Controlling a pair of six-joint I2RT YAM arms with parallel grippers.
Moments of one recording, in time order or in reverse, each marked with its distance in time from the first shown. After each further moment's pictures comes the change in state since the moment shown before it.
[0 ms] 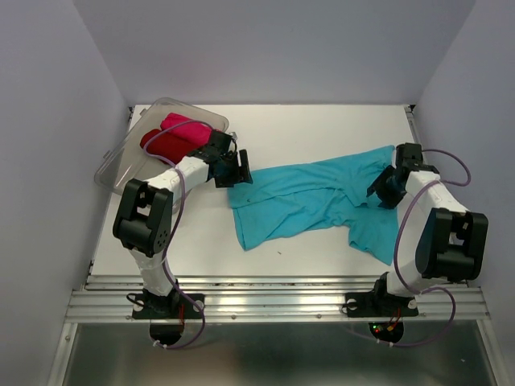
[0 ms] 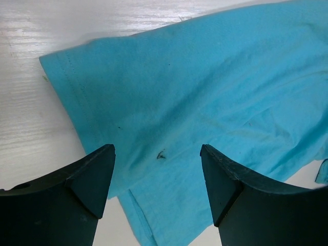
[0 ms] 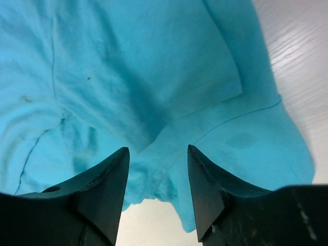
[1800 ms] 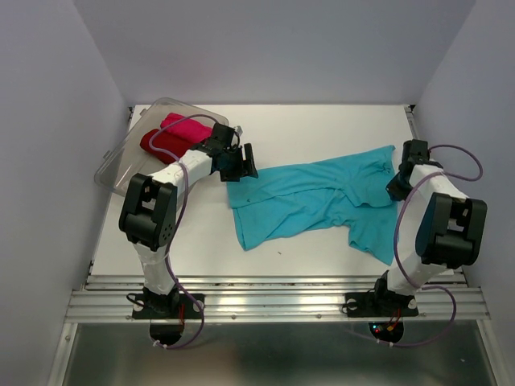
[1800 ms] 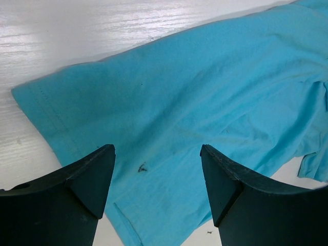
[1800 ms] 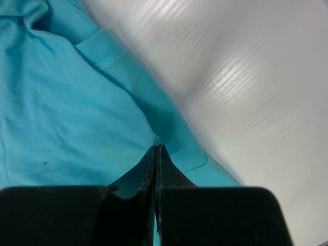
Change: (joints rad) left arm 0.000 0.067 0.106 -0.019 0.073 0.010; right arm -0.068 0.139 0.062 0.063 0.260 -0.053
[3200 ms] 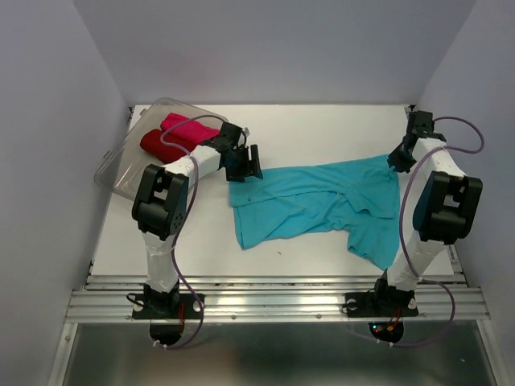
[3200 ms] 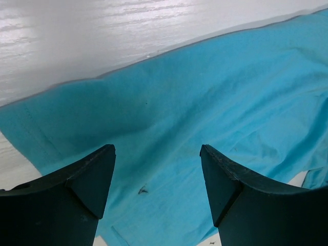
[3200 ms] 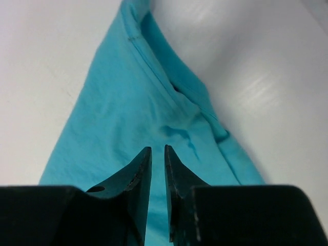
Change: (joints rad) left arm -0.013 0.118 0.112 -0.027 0.023 0.015; right arm -0.001 0.151 0.351 -0.060 -0.043 0.031
